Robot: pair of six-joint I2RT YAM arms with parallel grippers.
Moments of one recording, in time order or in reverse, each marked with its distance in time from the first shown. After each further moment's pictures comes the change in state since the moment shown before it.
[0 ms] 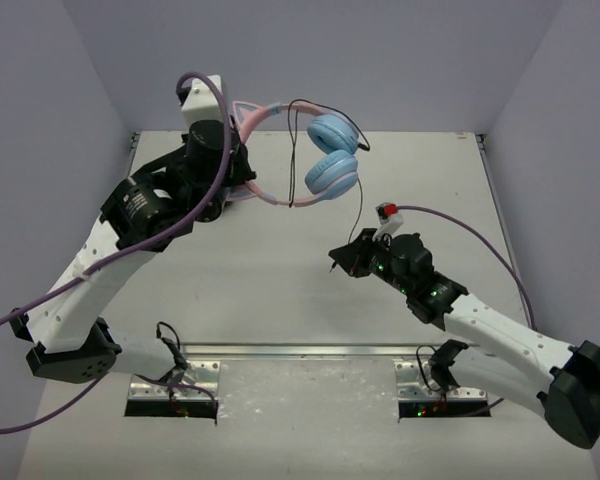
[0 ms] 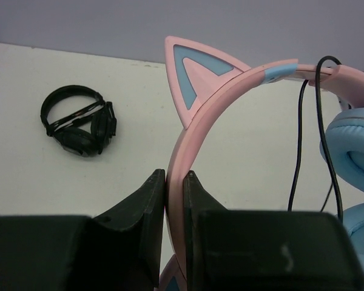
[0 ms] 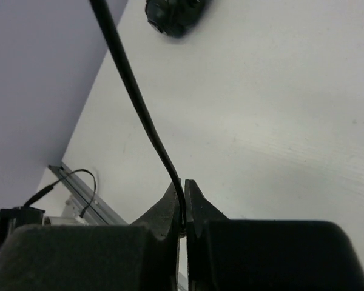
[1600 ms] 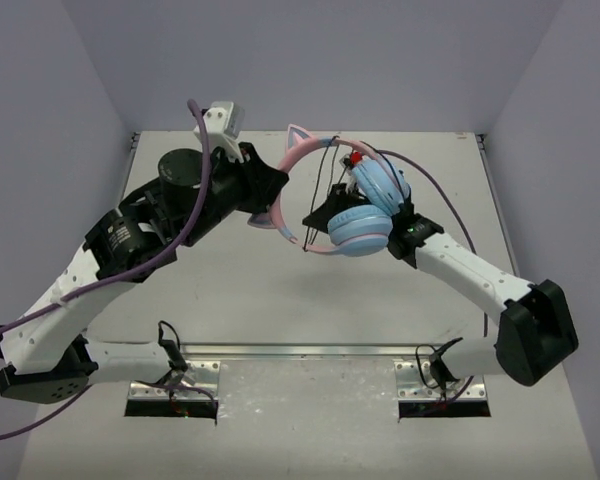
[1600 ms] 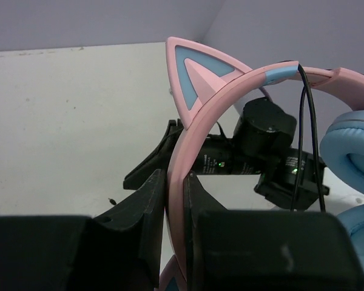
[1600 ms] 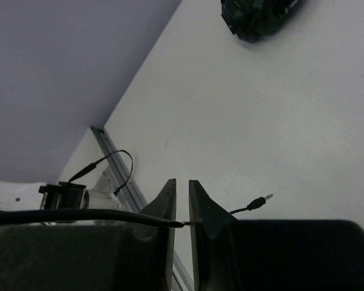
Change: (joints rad) left arm -0.073 -0.211 -0.269 0.277 0.439 0.002; right arm -0.182 0.383 0.453 -0.167 -0.462 -0.191
